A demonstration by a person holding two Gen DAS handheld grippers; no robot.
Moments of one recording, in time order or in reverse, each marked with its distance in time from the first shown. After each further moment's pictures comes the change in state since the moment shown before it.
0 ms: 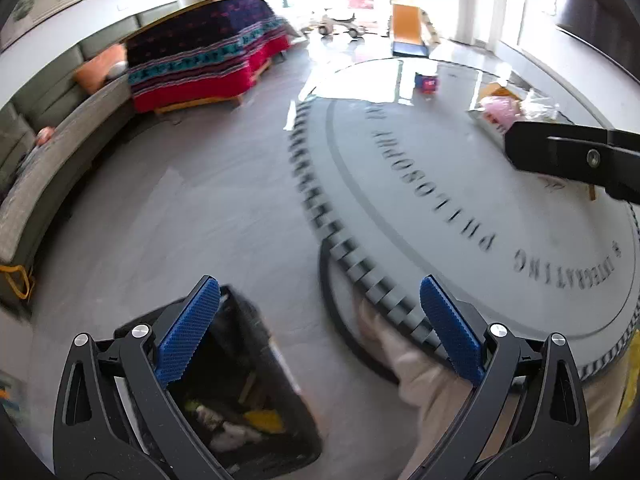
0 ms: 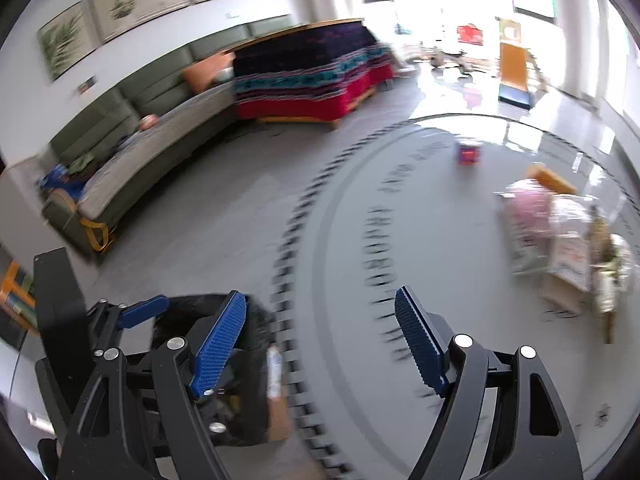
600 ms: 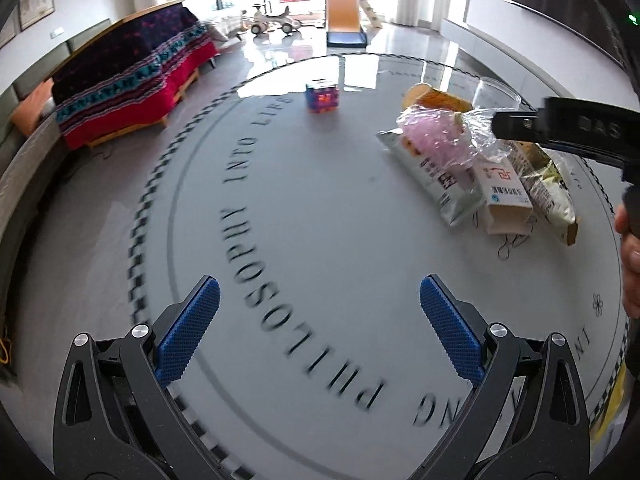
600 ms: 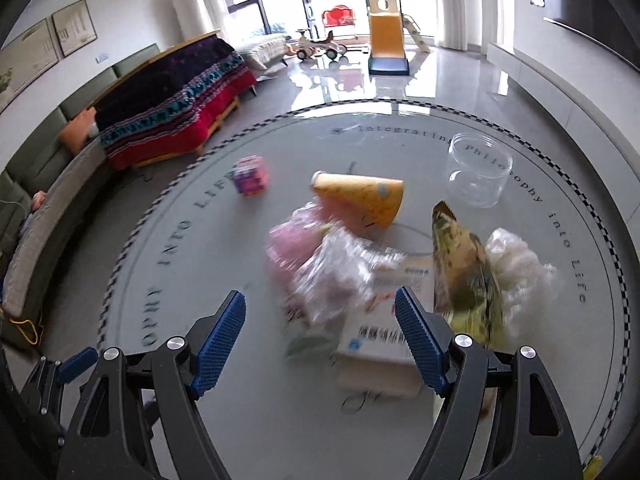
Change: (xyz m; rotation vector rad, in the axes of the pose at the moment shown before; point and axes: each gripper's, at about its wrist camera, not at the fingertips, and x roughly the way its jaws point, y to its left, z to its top) left arm 0.083 -0.115 0.098 0.125 0.029 -0.146; right arm 0.034 -0.212 0.052 0.277 0.000 -0.294
